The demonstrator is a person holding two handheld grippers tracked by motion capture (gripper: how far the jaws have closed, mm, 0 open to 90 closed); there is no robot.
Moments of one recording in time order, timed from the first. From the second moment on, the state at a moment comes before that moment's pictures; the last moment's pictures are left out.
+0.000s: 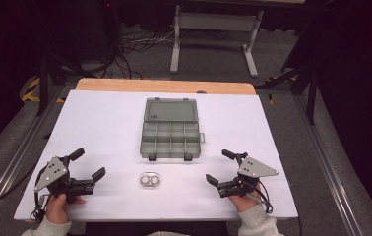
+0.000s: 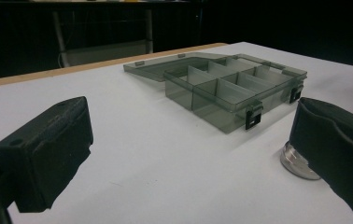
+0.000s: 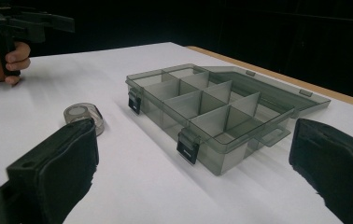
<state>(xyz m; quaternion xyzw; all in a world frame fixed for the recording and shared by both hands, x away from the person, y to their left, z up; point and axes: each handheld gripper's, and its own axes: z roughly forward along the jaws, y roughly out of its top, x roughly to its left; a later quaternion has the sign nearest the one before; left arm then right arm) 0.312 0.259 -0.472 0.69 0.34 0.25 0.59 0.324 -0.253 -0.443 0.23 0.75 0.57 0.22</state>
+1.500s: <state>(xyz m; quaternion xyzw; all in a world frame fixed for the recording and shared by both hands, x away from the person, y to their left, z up) 0.312 0.255 -0.472 0.70 0.33 0.25 0.58 0.339 -0.190 -0.418 0.17 0.81 0.54 0.16</state>
